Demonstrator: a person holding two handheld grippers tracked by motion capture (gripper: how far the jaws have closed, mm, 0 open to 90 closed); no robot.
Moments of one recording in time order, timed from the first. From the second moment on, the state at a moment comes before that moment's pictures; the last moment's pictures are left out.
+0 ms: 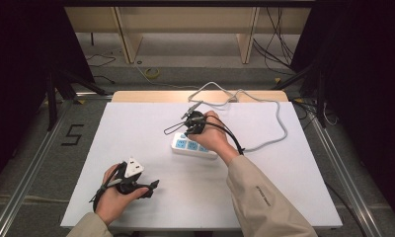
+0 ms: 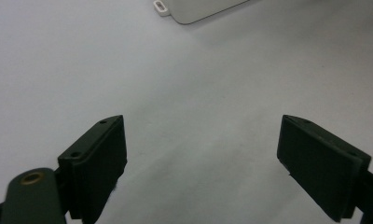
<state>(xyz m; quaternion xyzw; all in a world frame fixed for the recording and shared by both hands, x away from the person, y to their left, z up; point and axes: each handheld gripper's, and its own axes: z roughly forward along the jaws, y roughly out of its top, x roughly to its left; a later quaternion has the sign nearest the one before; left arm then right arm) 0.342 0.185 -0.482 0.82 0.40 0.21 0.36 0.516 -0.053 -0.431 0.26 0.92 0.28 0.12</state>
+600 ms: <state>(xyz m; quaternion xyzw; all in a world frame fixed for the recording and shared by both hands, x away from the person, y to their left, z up) 0.342 0.185 -0.482 0.82 0.40 0.21 0.35 0.475 -0.111 -0.434 0.29 0.90 0.32 0.11</state>
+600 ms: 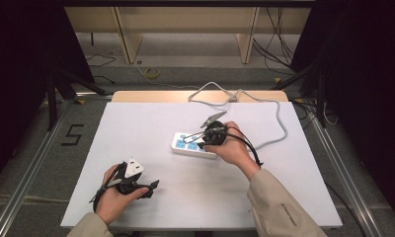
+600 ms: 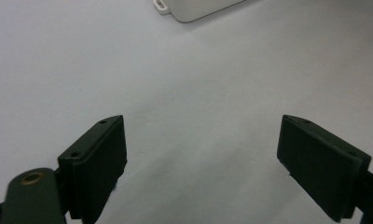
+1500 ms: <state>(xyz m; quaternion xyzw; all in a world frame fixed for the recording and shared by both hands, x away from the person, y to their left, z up) 0.344 0.188 -0.484 0.82 0.41 0.21 0.35 0.367 -0.254 -0.466 0.35 0.83 0.41 0.14</state>
